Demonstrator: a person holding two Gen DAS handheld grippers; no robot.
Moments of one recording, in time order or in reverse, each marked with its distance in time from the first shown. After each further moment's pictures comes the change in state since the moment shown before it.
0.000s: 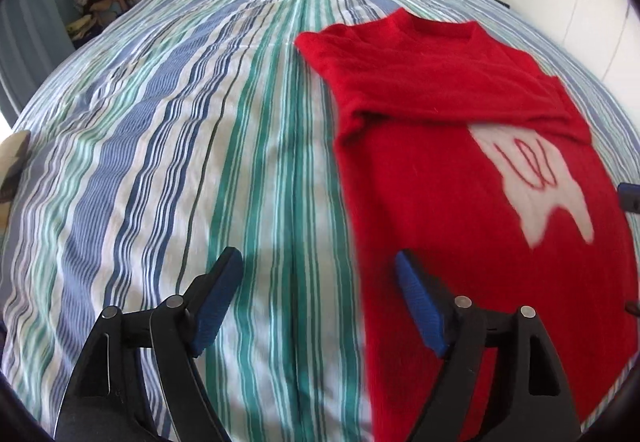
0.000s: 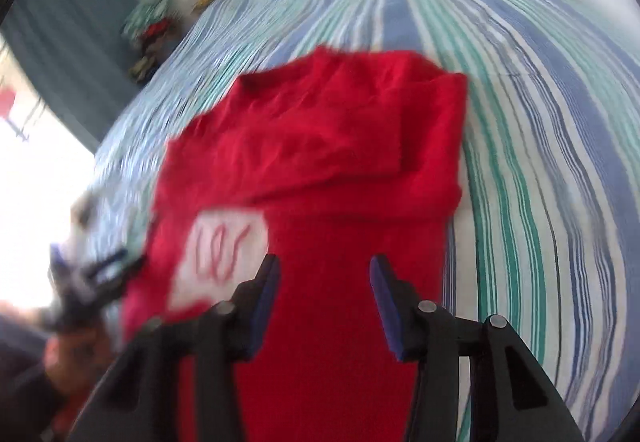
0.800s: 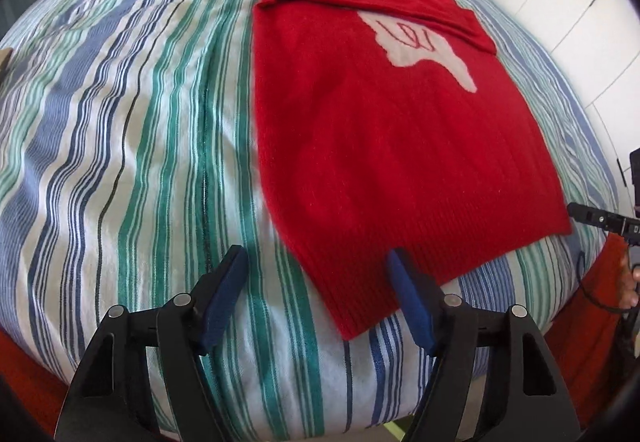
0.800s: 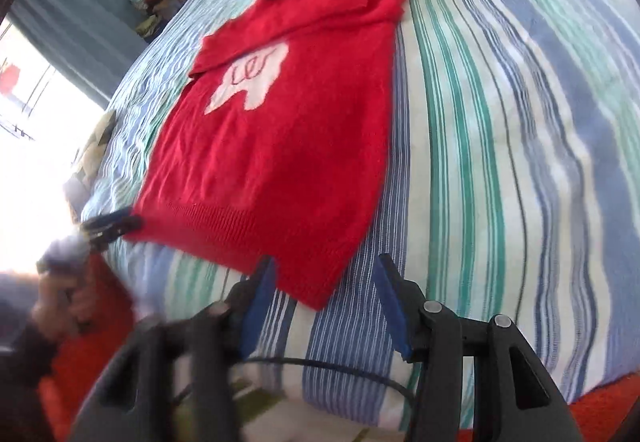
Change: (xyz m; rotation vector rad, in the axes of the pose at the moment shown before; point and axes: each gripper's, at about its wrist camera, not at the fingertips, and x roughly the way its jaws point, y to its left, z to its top) left arm -0.058 -0.031 -0.088 -0.035 0.176 -0.219; right arm -0.076 -0.014 -0.160 0.140 0.134 0.058
